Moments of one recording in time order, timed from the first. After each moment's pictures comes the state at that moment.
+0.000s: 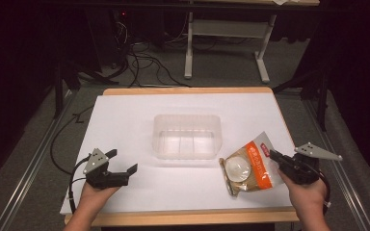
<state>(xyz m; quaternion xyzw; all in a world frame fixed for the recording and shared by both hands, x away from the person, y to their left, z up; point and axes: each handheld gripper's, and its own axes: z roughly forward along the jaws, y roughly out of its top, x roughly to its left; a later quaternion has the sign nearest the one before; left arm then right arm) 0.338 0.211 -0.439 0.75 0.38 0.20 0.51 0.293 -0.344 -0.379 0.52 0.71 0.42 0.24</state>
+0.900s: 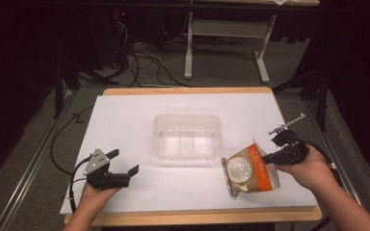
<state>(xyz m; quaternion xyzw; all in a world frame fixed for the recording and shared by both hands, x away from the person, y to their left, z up) 0.336 0.208 -0.437 0.75 0.36 0.19 0.52 0.344 -0.311 -0.331 0.50 0.84 0.18 0.04</state>
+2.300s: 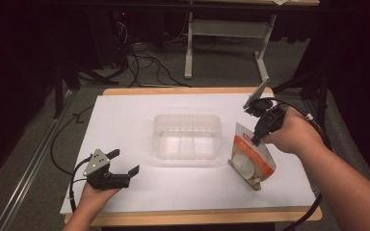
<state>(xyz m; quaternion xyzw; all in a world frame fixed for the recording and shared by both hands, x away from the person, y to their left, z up) 0.335 0.208 -0.435 0.75 0.35 0.19 0.53 0.403 -0.244 -0.259 0.50 0.87 0.03 -0.01</state>
